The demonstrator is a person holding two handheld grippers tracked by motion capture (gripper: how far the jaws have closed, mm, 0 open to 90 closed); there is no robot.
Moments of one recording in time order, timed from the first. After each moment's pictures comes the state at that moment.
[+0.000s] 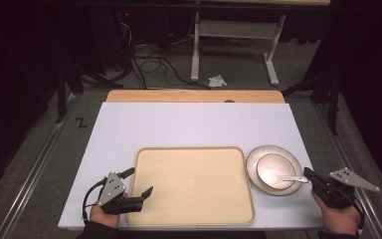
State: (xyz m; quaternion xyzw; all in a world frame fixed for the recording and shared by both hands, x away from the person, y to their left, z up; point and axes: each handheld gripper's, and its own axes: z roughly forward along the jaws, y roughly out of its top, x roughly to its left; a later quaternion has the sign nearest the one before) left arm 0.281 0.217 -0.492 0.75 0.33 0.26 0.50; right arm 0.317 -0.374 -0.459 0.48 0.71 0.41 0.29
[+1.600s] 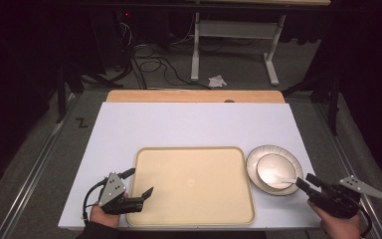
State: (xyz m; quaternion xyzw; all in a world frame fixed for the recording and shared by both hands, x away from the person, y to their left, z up) left arm 0.281 0.216 -0.492 0.76 0.33 0.26 0.50; right arm 0.296 -0.375 -0.455 0.50 0.68 0.50 0.19
